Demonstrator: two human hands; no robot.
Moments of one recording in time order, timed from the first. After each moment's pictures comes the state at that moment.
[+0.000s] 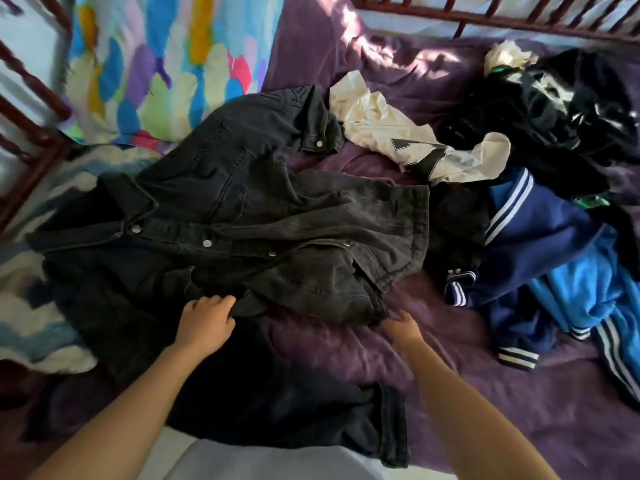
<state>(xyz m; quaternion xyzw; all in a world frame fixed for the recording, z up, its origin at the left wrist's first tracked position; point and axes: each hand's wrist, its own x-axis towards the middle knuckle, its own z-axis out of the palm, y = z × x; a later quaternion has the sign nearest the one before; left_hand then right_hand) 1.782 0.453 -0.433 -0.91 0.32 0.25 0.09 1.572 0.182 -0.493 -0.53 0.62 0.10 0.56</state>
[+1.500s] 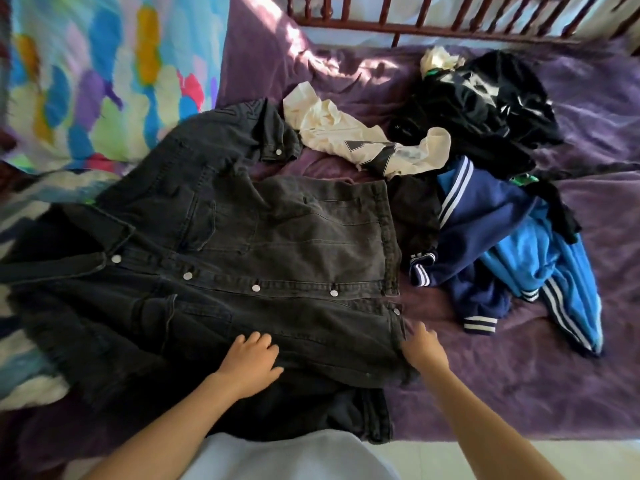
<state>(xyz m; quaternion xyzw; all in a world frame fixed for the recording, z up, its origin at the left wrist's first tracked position) 1.692 0.413 -0.436 -0.76 0.54 0.31 0.19 1.484 0.190 -0.444 -0.70 0.61 0.23 0.29</state>
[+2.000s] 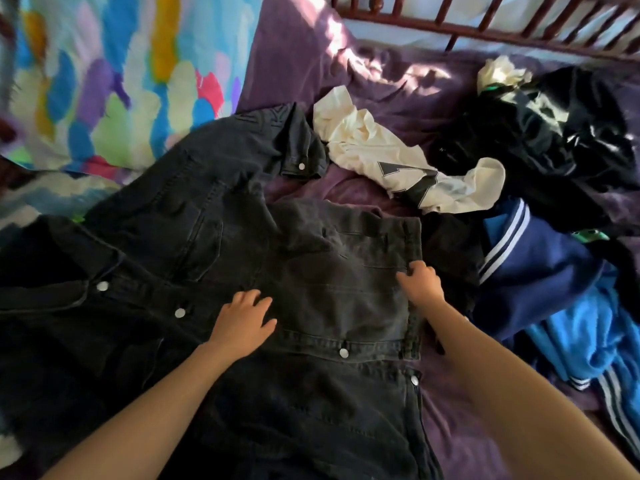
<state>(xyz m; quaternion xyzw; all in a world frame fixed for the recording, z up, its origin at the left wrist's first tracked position) 1.808 0.325 -0.448 -0.87 0.38 0.32 0.04 1.666 0.042 -0.452 -0.77 0.54 0.15 0.32</state>
